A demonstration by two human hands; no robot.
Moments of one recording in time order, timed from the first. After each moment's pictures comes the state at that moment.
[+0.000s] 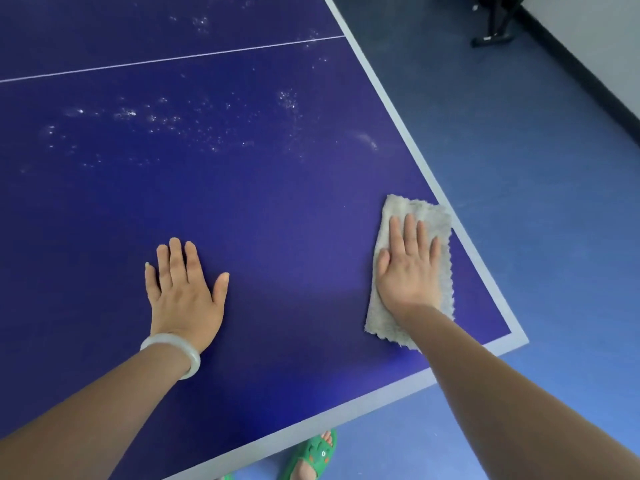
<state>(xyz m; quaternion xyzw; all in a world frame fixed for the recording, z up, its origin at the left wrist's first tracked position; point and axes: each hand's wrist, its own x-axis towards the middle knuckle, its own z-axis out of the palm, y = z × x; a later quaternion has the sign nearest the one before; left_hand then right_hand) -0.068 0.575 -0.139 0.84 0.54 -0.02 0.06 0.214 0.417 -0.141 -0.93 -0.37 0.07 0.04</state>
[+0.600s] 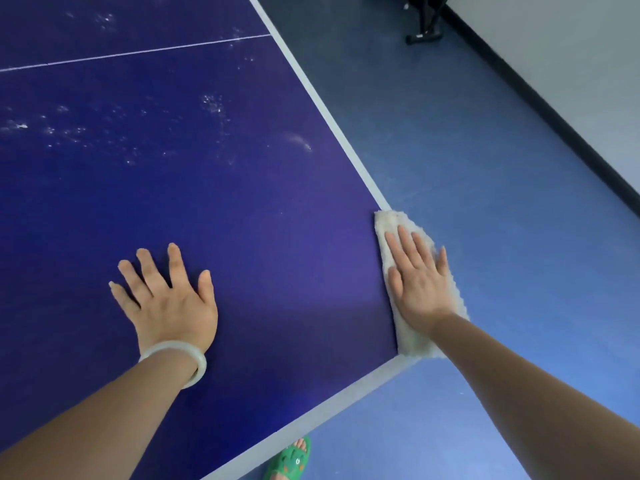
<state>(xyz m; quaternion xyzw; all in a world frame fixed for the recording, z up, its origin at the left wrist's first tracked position) 0.013 0.546 -0.143 0.81 0.58 -0.03 0.06 0.294 0.321 -0.130 -0.91 -0.40 0.10 -0.02</state>
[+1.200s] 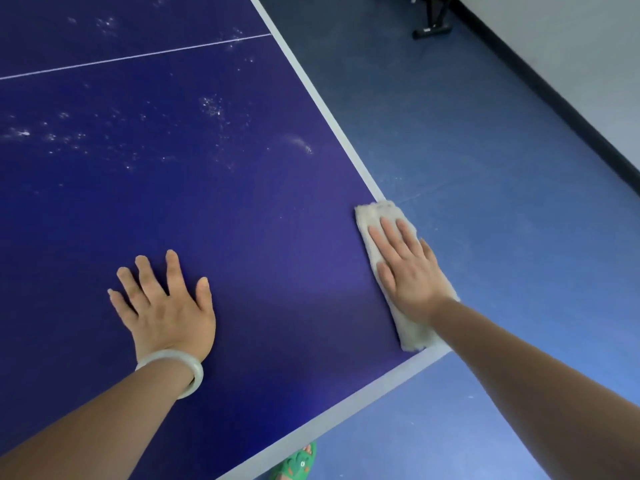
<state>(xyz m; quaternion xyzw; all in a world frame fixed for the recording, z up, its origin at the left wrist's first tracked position) 0.014 0.546 -0.143 0.81 0.58 -0.02 0.06 0.313 0.344 -0.127 -0.86 -0.50 0.12 0.00</state>
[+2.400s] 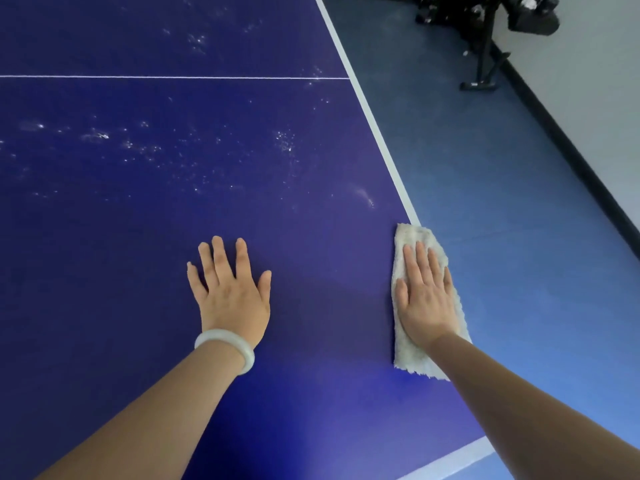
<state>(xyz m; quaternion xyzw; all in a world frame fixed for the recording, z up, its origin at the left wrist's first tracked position) 0.064 0.608 -0.141 0.83 0.55 0.02 0.09 0.316 0.448 -0.133 -0.90 -0.43 0.08 0.00</state>
